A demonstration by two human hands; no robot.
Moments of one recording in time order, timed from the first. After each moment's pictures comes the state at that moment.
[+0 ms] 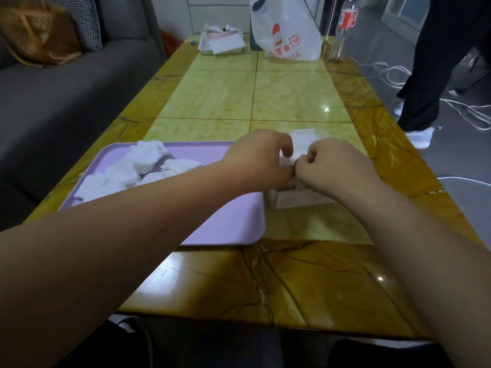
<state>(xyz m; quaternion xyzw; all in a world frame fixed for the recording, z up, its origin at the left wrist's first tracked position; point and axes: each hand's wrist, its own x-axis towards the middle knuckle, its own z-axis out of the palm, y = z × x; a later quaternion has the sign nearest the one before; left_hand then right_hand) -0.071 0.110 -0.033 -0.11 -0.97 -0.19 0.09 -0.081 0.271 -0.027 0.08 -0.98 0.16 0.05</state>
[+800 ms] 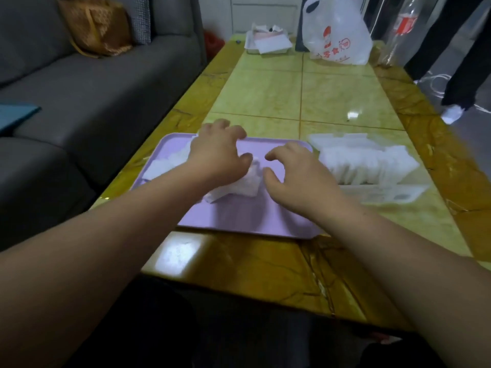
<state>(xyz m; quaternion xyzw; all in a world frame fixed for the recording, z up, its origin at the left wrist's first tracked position) -0.011 -0.039 -0.032 0.11 -0.98 -0.15 0.09 -0.030 0.145 -0.049 0.28 -0.92 0.26 0.03</state>
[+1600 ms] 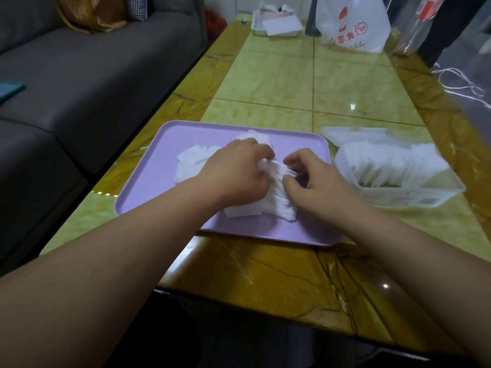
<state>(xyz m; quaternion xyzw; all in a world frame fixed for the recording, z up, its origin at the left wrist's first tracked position) 0.001 -0.031 -0.057 0.00 -0.98 -0.19 0.04 -0.039 0.151 -0.073 0.24 -0.90 0.36 -0.07</state>
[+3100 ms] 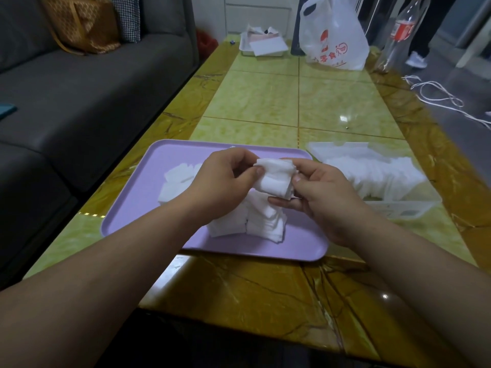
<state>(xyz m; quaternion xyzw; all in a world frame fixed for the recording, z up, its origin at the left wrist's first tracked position) 0.000 -0.028 -0.056 0.05 -0.86 -0.50 0.12 -0.045 0.161 -0.056 0.11 -0.65 0.72 -0.23</state>
